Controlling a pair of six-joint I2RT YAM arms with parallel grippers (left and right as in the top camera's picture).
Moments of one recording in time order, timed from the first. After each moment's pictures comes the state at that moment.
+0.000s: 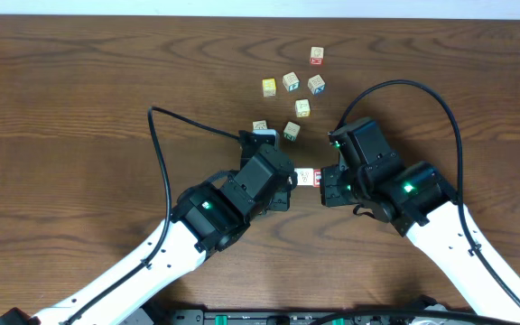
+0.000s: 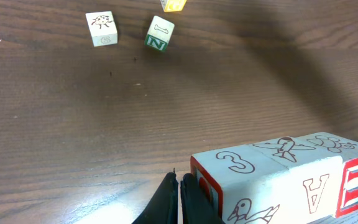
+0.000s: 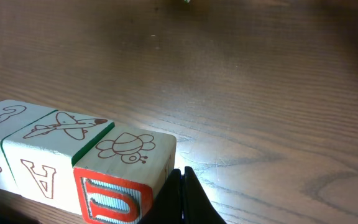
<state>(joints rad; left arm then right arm) -0.84 1.29 1.03 -0.62 -0.13 -0.72 0.56 1.27 1.13 -0.96 -0.04 0.46</state>
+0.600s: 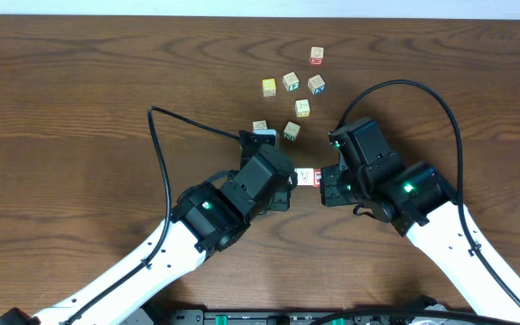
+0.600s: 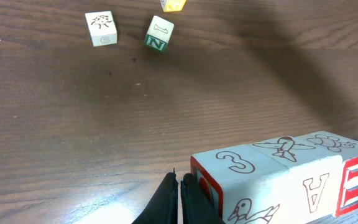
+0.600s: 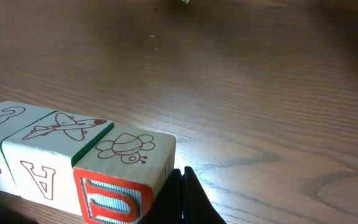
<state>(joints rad) -0.84 1.29 1.03 -0.62 -0.13 -0.72 0.56 1.27 1.13 -0.96 -0.03 0.46</state>
